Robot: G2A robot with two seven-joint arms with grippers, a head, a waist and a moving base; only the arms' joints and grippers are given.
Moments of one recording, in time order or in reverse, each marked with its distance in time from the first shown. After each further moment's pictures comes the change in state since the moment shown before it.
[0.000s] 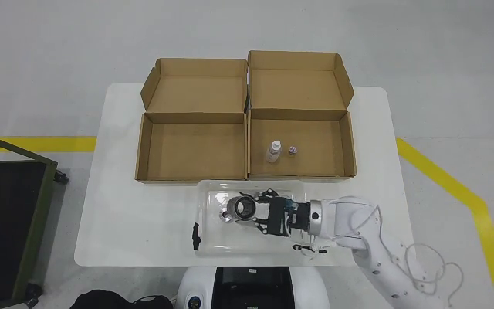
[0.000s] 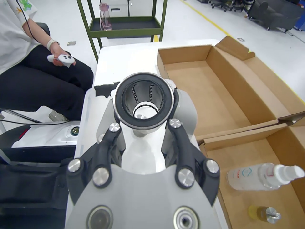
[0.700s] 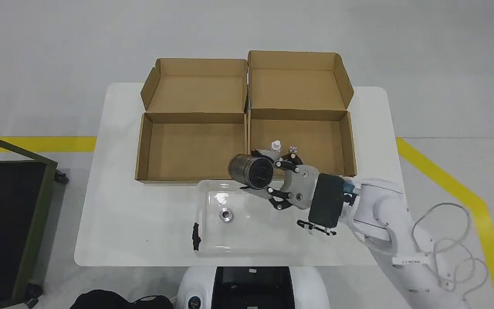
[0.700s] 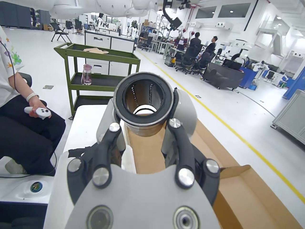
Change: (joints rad) left arm 0.000 0.000 0.000 0.000 0.000 0.000 0.000; right arm 0.063 -0.008 0.109 -0.133 0.051 0.101 -0.218
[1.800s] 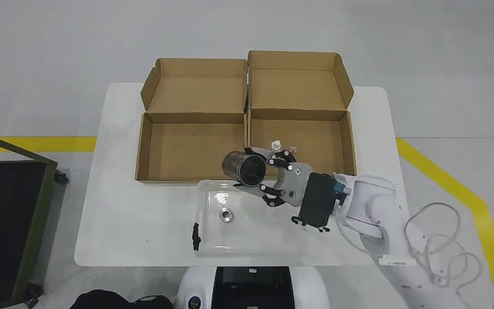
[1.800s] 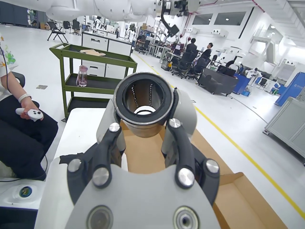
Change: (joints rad) left arm 0.000 0.000 0.000 0.000 0.000 0.000 0.000; right arm 0.049 -0.022 -0.062 0.050 -0.056 0.019 0.004
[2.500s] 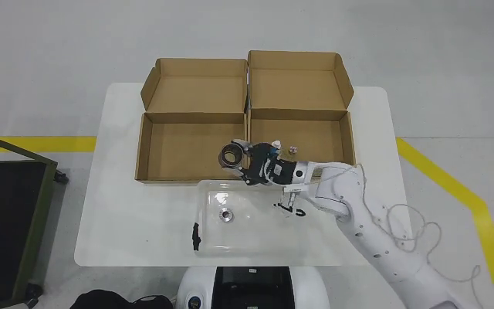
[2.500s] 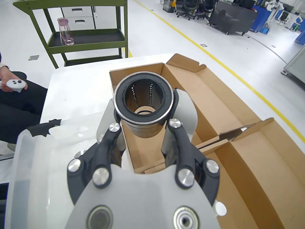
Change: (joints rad) left arm 0.000 0.000 0.000 0.000 0.000 0.000 0.000; right arm 0.188 -0.065 -0.197 0.298 0.092 0.125 0.298
